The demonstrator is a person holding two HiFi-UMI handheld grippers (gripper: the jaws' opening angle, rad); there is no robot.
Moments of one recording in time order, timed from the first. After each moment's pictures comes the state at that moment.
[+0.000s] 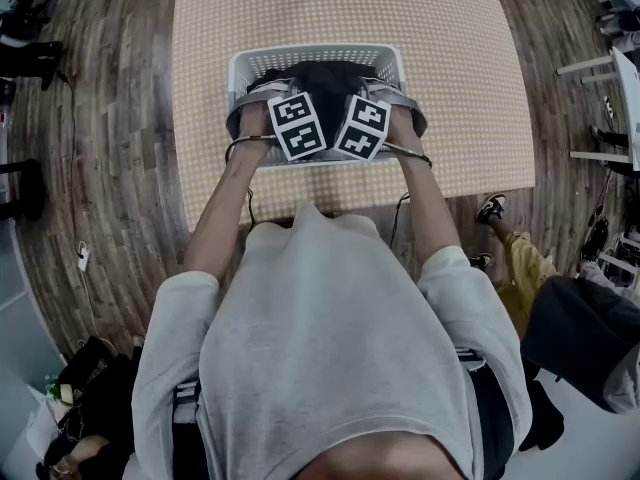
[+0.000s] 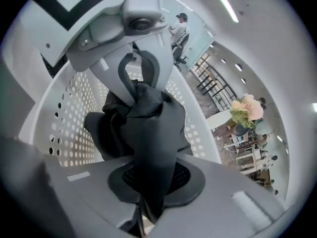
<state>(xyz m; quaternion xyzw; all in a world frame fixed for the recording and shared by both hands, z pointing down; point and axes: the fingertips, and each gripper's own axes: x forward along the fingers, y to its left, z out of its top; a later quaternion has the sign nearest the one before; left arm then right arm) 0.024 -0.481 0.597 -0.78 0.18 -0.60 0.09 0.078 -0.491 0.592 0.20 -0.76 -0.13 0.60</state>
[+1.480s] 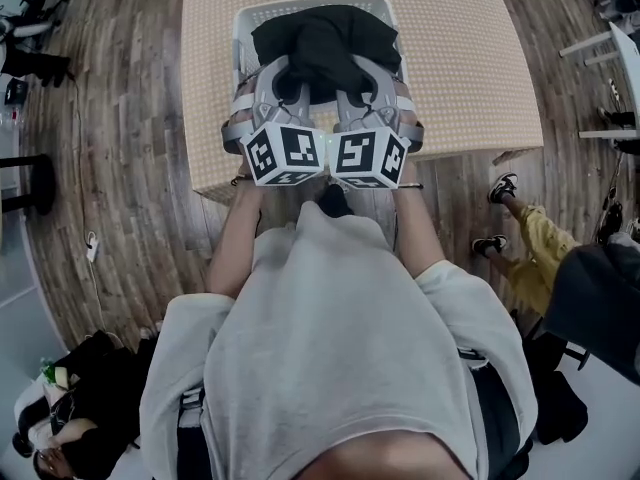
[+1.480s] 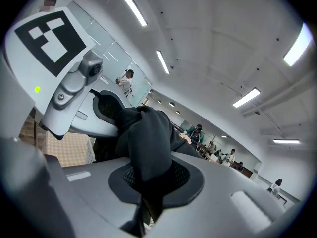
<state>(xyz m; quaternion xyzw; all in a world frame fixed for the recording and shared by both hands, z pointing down) 0.014 -0.354 0.415 -0.79 0.49 -0.31 0.21 0.064 -0.349 0.410 0.50 -0.80 -0.20 0.26</state>
